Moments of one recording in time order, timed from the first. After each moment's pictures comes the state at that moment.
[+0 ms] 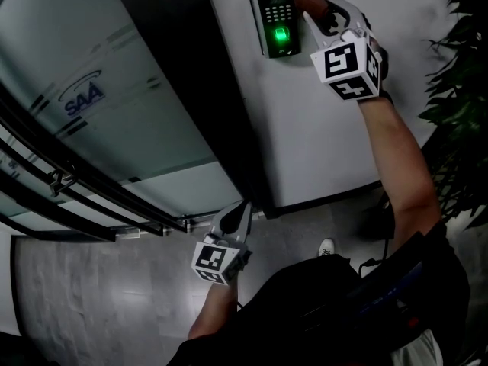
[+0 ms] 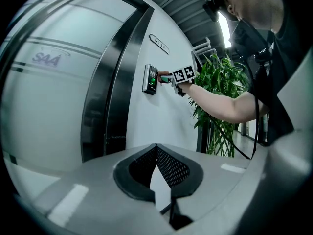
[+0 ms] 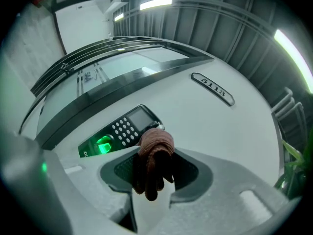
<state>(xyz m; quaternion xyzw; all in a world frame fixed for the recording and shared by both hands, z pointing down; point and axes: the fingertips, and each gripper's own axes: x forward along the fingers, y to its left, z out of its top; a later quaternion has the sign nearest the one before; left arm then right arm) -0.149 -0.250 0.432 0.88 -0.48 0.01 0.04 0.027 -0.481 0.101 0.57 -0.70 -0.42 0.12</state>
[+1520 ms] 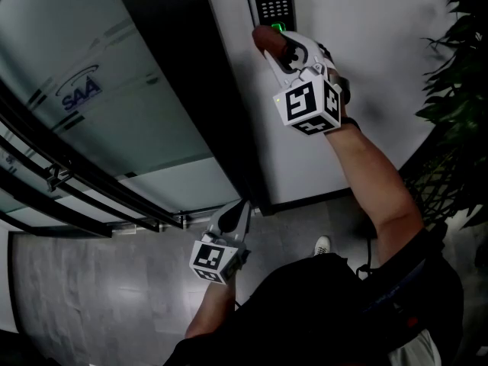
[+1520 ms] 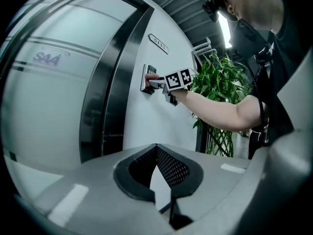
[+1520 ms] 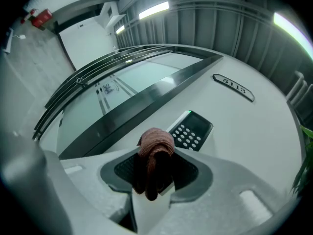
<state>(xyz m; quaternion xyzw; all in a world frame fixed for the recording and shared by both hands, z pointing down) -0.139 -0.241 0.436 0.87 -0.48 0.00 0.05 -0.053 -0.458 0.184 0.50 -0.76 -0.40 0.12</state>
